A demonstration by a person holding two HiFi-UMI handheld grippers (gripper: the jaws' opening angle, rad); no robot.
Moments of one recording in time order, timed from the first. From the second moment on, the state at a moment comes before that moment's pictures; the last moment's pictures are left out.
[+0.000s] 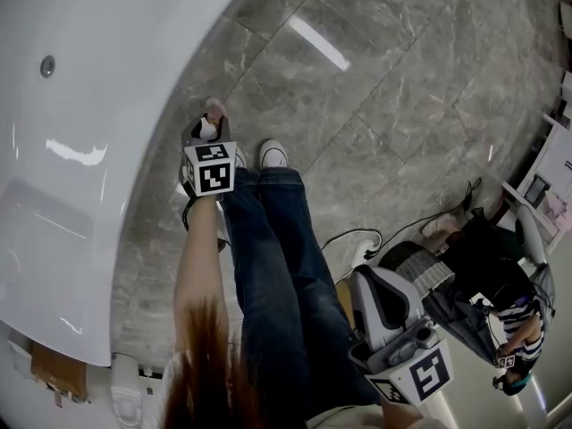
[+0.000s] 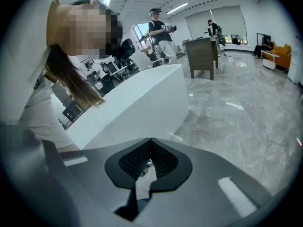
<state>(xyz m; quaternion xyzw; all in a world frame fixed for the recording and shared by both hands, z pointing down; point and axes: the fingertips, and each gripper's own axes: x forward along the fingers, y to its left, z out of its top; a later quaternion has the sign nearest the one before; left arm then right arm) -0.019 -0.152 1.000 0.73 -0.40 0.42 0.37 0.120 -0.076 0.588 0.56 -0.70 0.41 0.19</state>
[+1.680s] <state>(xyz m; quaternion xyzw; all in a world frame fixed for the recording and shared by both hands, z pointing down) -0.021 -0.137 0.935 0.73 -0.42 0.40 0.37 0.118 -0.081 0.571 0.53 -0.72 0.40 0.19</state>
